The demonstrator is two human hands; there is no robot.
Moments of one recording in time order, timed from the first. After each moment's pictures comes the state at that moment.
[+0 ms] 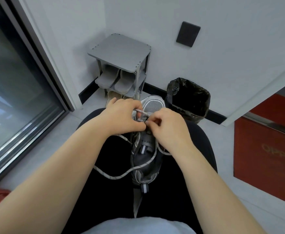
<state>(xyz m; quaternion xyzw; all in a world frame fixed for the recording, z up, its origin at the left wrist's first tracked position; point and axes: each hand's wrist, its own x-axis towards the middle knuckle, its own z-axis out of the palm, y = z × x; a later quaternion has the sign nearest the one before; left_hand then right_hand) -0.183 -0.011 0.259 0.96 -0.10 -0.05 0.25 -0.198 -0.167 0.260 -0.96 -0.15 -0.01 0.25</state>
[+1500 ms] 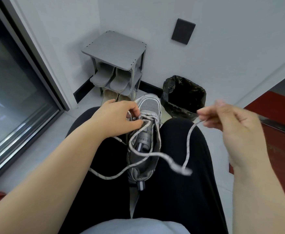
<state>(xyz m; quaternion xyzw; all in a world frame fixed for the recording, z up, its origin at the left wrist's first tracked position) -0.194 -0.013 0.257 0.95 -0.10 -0.04 0.29 -0.235 -0.249 0.319 -0.81 0.01 -0.09 0.58</state>
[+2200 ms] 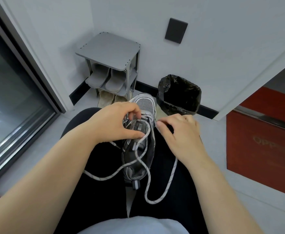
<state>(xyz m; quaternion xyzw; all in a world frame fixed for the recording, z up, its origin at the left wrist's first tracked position) -0.204 -0.016 0.266 0.93 -0.19 -0.06 0.32 -0.223 -0.220 0.257 -0.97 -0.10 -0.03 0.20</state>
